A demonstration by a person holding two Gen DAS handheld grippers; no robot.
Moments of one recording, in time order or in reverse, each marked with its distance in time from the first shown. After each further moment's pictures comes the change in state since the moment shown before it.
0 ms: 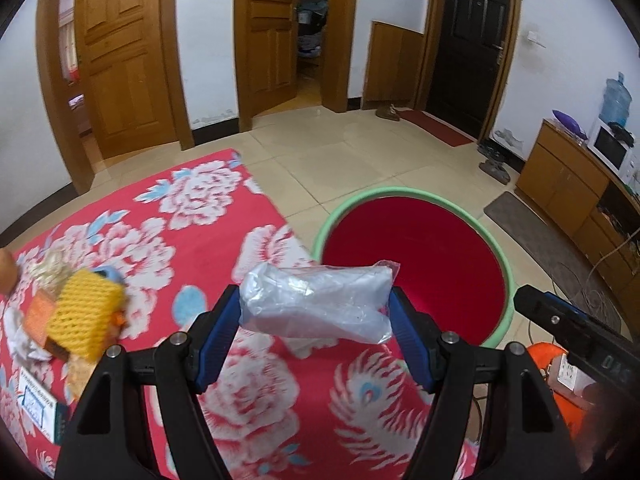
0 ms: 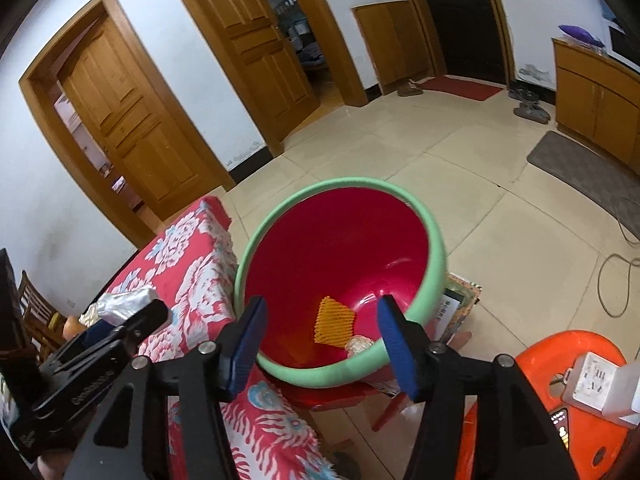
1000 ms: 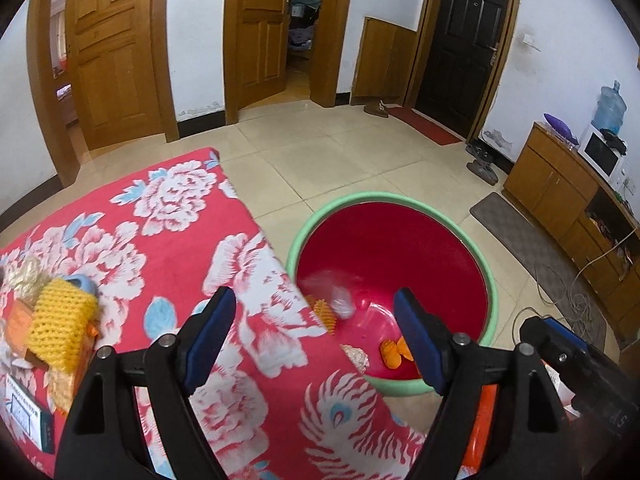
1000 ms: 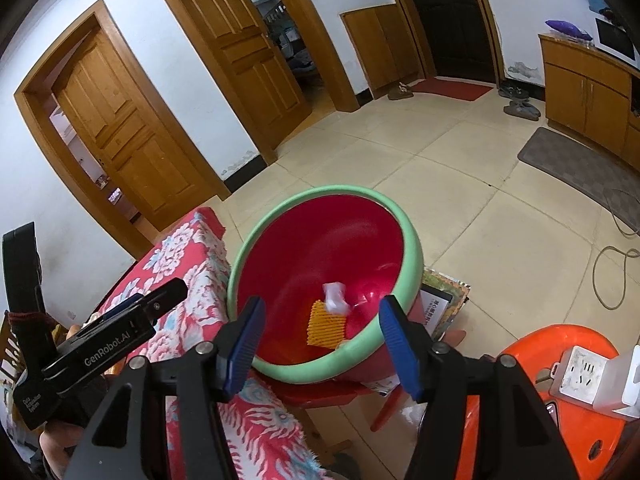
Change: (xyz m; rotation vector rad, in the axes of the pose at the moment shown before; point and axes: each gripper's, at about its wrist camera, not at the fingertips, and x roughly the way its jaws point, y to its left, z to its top) left arm 0.004 -0.003 0.015 -0.037 0.024 -0.051; right arm -0.014 -0.008 -0.001 0.023 -0.024 -0.001
